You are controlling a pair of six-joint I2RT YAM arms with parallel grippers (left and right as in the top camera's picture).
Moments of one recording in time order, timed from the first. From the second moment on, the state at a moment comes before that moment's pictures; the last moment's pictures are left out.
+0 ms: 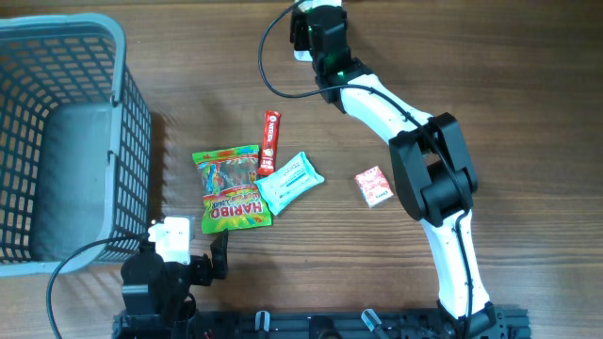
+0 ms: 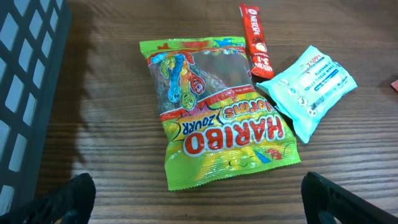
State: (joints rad) left arm 0.03 0.01 0.29 -0.91 0.16 -0.02; right arm 0.46 2.38 1.82 0.20 0.29 0.23
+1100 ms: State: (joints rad) left arm 0.03 0.01 0.29 -0.91 0.16 -0.02; right arm -0.30 2.22 1.84 -1.04 0.23 1.47
